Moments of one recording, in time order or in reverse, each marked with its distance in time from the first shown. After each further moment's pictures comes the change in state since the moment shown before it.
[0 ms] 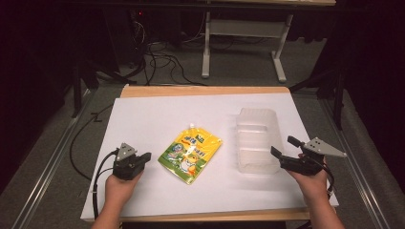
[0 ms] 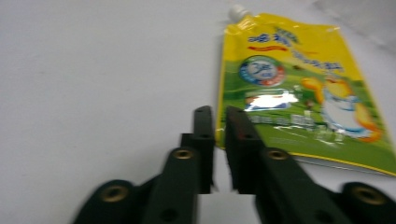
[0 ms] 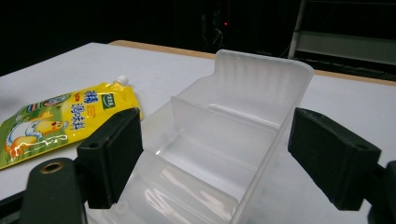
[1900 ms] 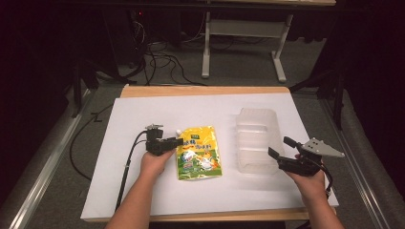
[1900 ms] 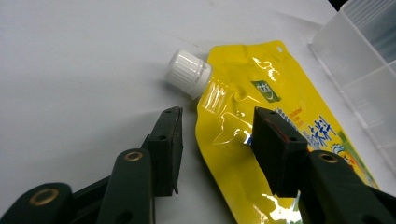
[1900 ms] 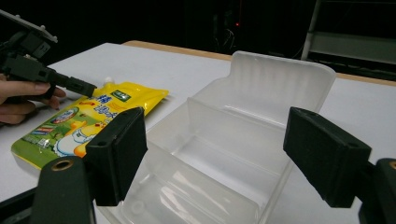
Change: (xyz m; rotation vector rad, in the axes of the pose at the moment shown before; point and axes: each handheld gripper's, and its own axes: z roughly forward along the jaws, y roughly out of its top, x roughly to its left) left arm -0.006 0.045 0.117 0.082 -0.225 -0.342; right arm 0.006 0.001 0.002 -0.005 0.048 -0.006
